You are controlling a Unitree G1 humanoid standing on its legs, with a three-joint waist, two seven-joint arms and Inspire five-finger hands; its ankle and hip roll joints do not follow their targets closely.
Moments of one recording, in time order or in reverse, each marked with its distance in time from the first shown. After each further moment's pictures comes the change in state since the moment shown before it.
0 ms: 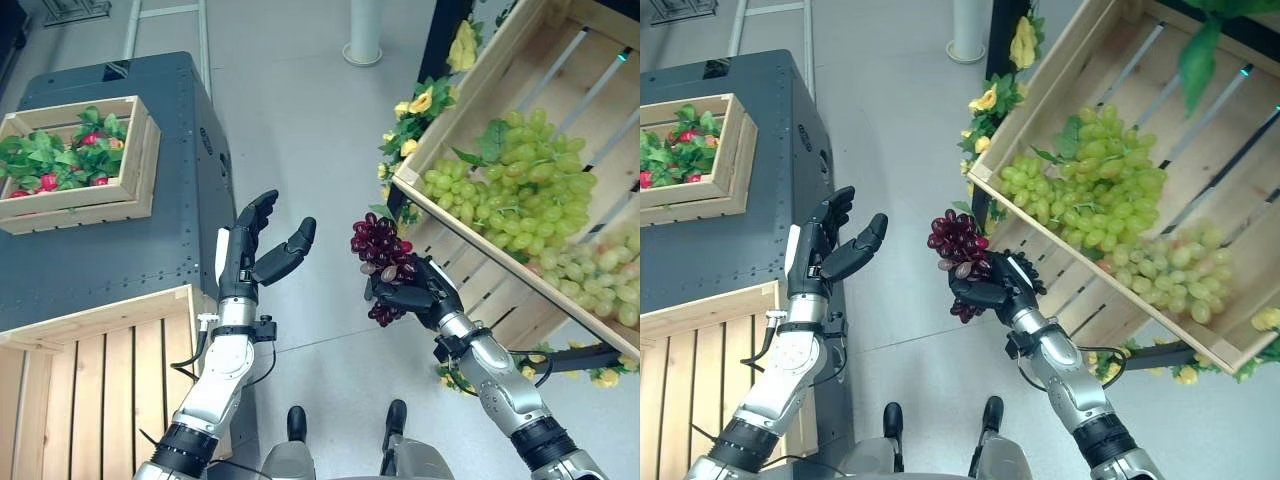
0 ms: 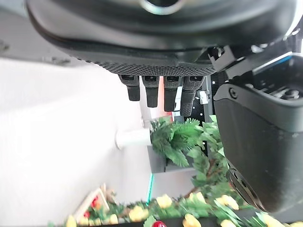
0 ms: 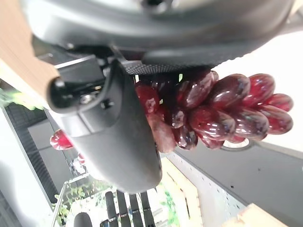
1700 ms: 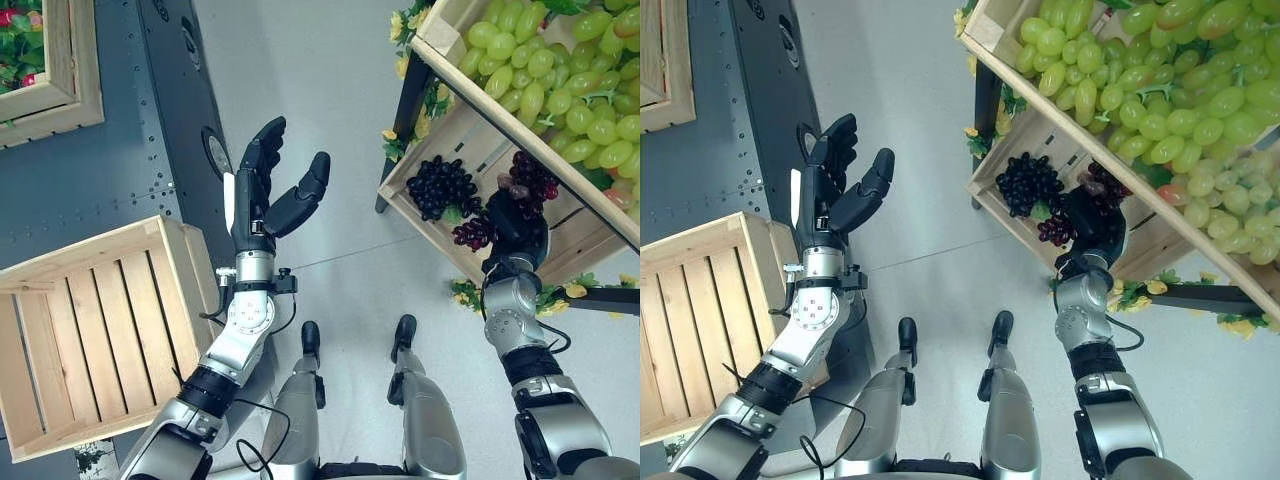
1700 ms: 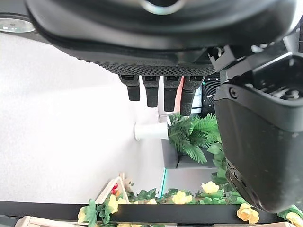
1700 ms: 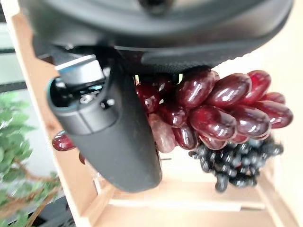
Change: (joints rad) left arm -0.284 0.005 -0.092 0.161 -0.059 -0.160 0.087; right arm -0.394 0.068 -0.276 0.529 0.356 -0.258 -0.491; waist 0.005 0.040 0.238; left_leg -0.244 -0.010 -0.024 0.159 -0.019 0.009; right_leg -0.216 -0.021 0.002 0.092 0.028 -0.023
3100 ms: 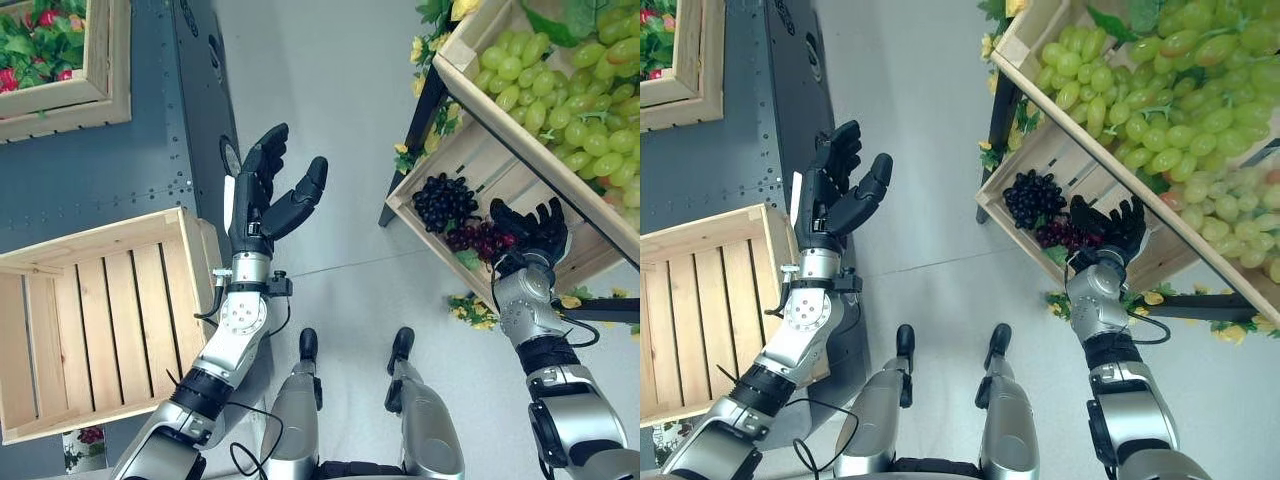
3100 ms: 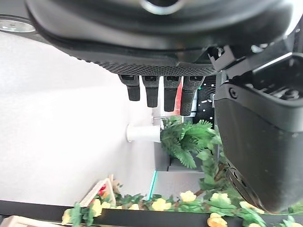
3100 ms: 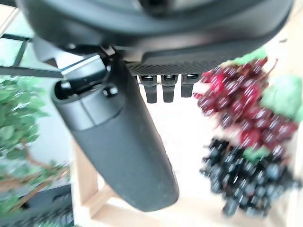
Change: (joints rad) left arm 0.020 0.016 0.002 -0.002 -0.058 0.000 -0.067; right arm -0.016 -0.072 0.008 -0.131 -0.179 0.184 -0.214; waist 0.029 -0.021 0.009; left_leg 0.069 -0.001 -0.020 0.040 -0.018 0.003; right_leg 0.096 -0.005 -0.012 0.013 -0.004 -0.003
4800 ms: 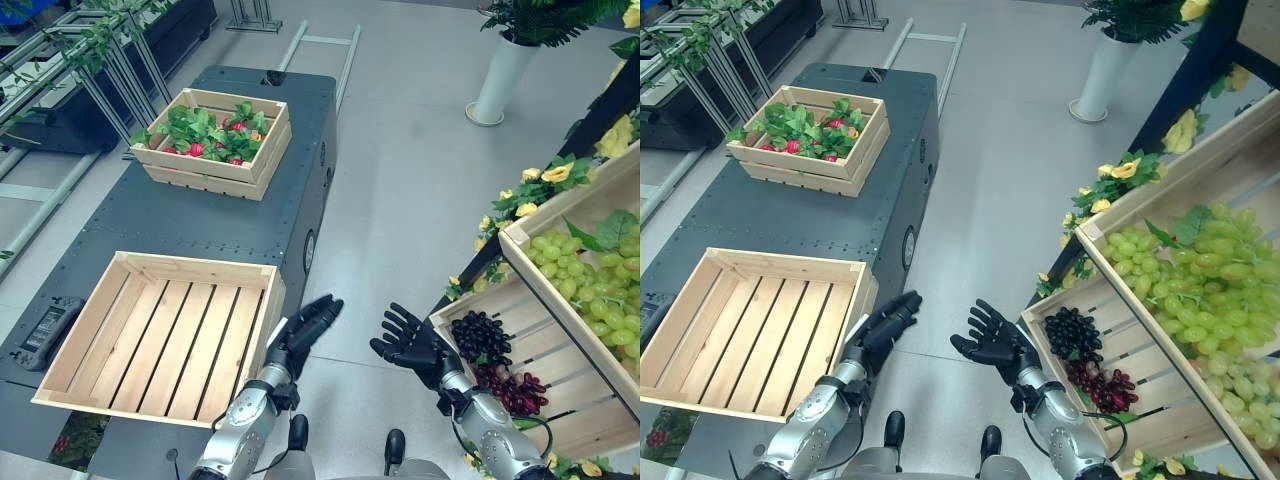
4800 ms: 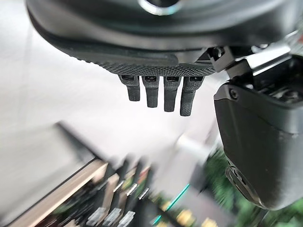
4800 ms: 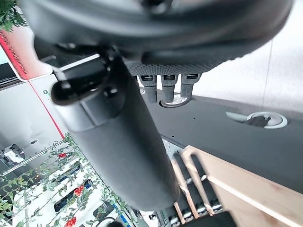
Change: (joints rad) left arm 0.435 -0.096 -0.055 0.088 -0.243 0.394 -0.560; right arm 0.609 0.109 0.278 -0.168 -0.064 0.090 0.746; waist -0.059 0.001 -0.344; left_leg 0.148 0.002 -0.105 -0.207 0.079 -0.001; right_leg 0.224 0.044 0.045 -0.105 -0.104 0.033
